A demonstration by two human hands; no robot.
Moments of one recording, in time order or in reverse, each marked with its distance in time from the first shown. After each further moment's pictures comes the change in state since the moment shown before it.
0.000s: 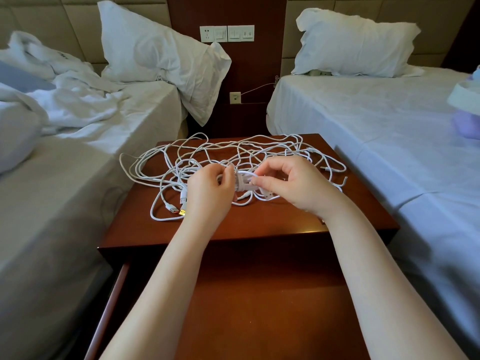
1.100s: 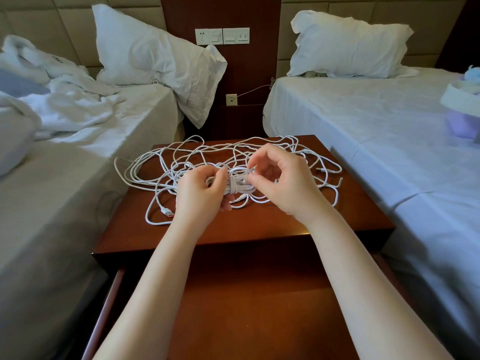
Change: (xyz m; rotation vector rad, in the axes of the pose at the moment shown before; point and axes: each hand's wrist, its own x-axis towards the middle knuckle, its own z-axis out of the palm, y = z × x) left_hand -0.002 -0.002 -0.008 -0.264 -0.065 -0.063; right_hand 0.002 -0.002 0.014 -0.035 0.261 -0.158
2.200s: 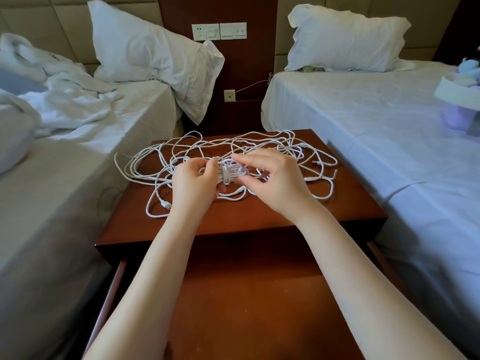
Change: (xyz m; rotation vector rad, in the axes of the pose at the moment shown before) left_hand 0.001 0.006 0.000 -0.008 0.093 -0.070; right_hand -0.001 0.023 0.018 -0.162 0.111 -0.233
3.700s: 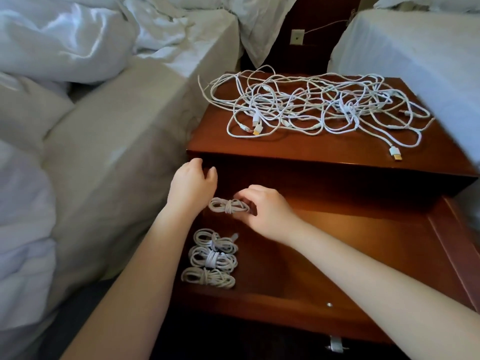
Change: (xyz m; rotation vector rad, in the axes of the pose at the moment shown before) left_hand -0.083 -0.110 -0.129 0.737 0.040 -0.199; right_hand -0.117 -0.103 0.116 0.094 -0.637 0.226
